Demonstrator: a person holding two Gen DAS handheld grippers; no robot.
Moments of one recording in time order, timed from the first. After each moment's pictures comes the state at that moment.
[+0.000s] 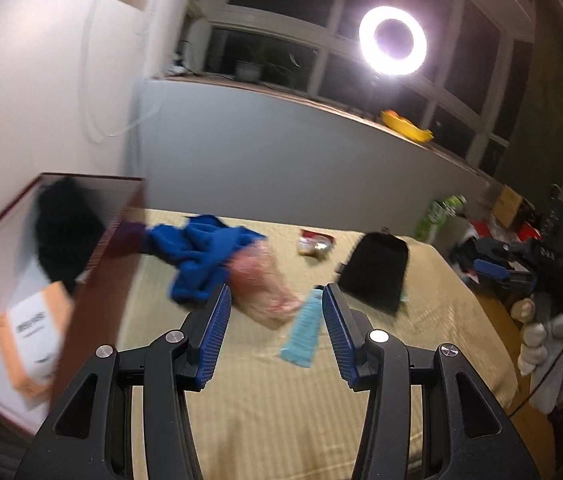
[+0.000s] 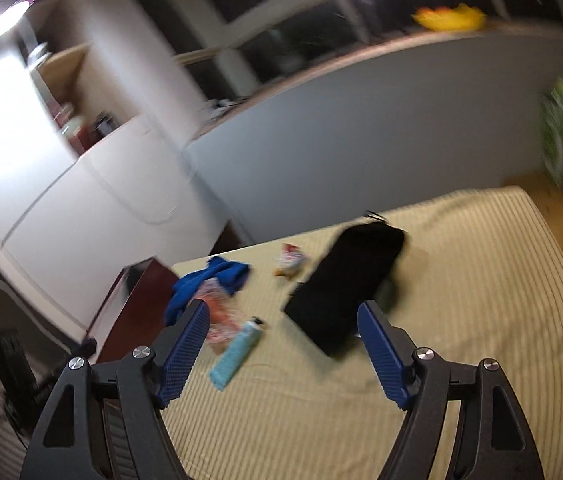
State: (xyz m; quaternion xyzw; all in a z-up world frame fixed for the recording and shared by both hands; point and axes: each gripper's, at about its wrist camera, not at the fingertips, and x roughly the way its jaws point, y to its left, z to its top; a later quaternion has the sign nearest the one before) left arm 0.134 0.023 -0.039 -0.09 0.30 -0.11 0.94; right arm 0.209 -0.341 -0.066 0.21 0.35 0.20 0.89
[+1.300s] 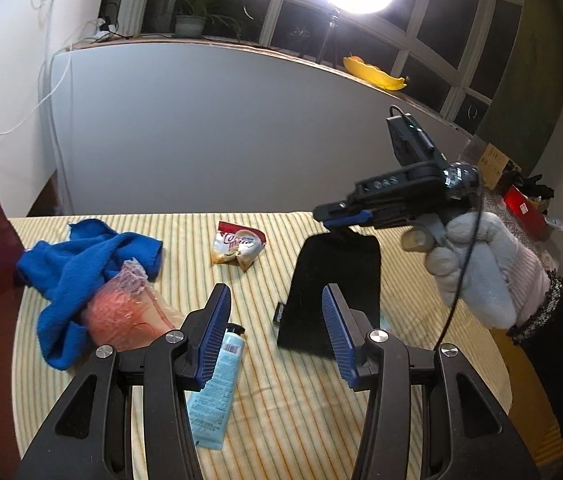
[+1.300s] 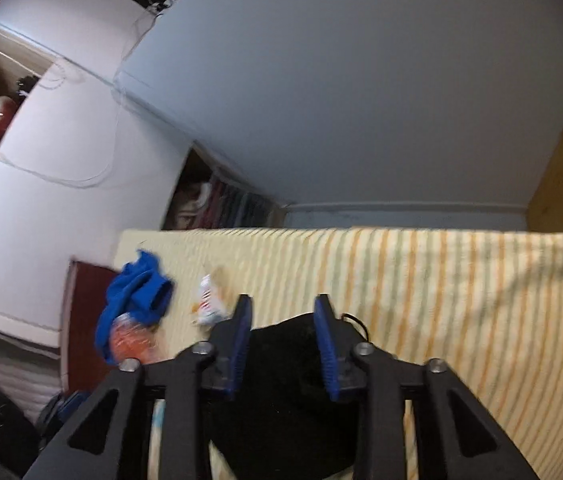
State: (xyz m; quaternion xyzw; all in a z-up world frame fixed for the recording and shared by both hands) left arm 0.235 -0.070 -0.059 -0.07 0.37 -0.17 0.91; right arm 0.440 -0.310 -0.145 0.17 0.56 0.28 0.76
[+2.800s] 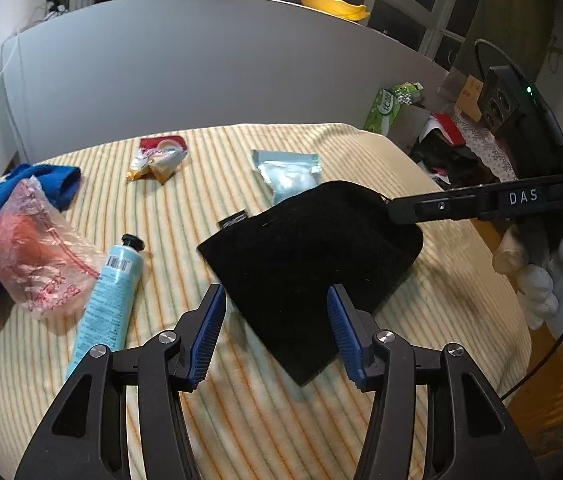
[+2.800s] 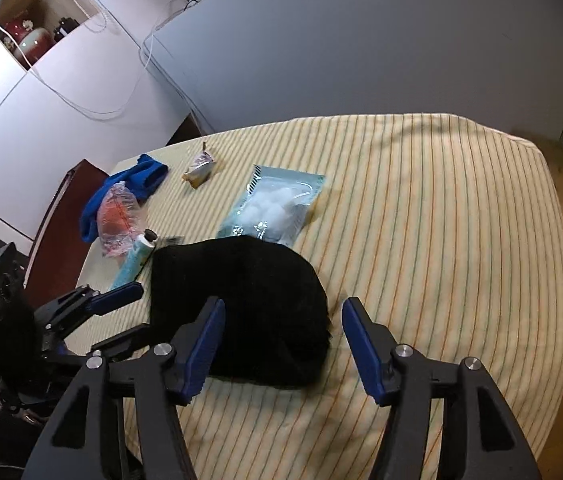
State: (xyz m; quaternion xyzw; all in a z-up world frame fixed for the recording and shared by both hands) left arm 0.216 -0.142 -0.129 -0.01 0.43 -0.21 0.88; right arm 0.287 -0.368 -0.149 0.07 0.52 0.24 0.82
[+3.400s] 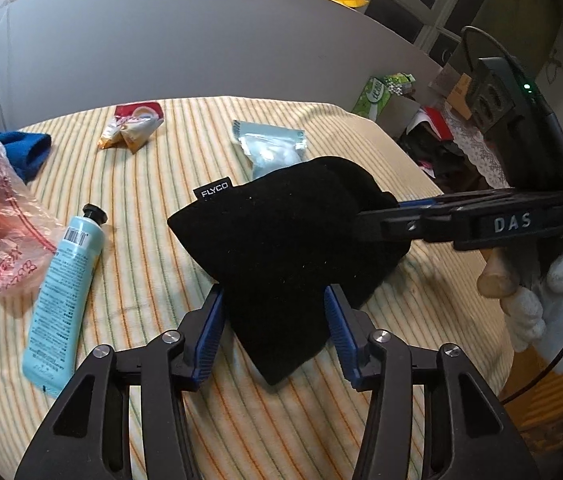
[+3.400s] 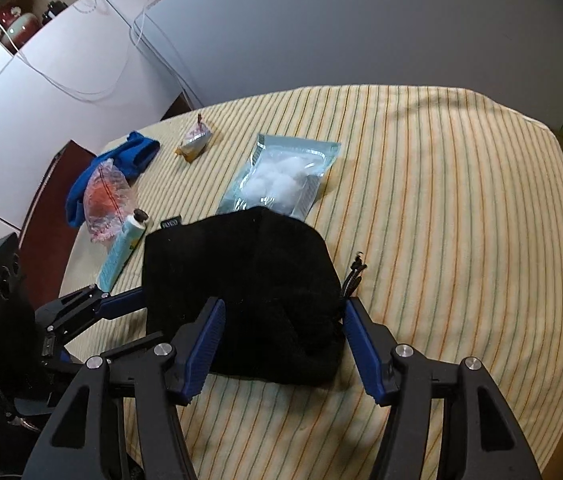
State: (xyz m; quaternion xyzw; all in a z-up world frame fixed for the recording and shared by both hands) left arm 0.216 -0.153 -0.143 -0.04 0.46 -0.24 0.85; right arm 0.284 -0.342 -0.167 0.05 0.55 0.23 0.81
